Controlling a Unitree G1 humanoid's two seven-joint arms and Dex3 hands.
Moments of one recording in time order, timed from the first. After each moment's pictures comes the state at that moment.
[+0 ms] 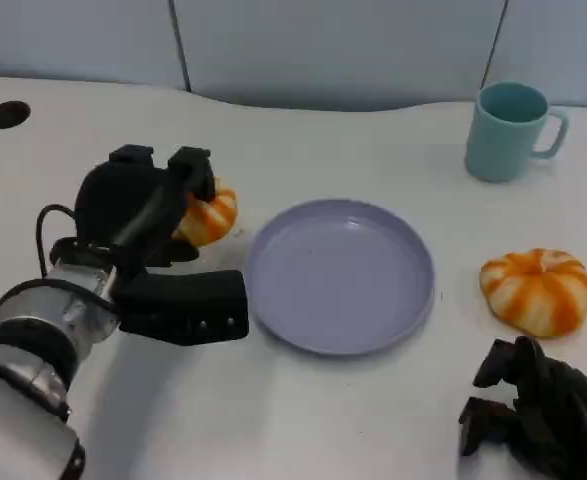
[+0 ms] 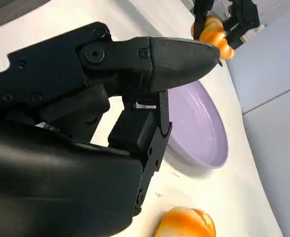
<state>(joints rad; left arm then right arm) -0.92 0.21 -0.57 1.33 0.79 -0.38 0.66 0.01 -0.03 -0.13 0.24 0.40 0.24 0.45</state>
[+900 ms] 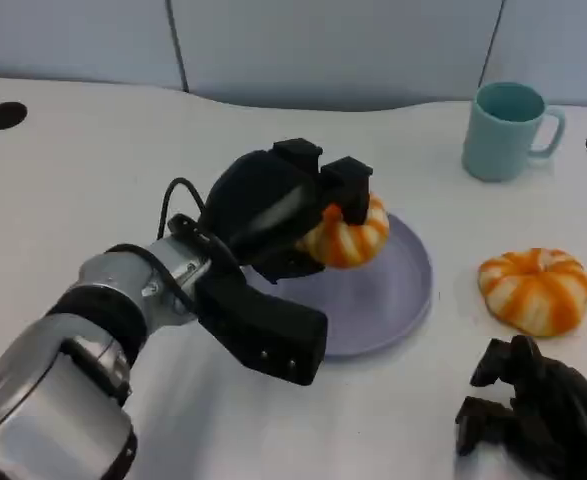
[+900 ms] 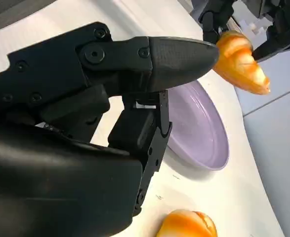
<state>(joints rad) -1.01 0.10 -0.69 1.28 0.87 -0.72 0.66 0.01 -0.03 -0.12 0.24 0.40 0.26 0.45</state>
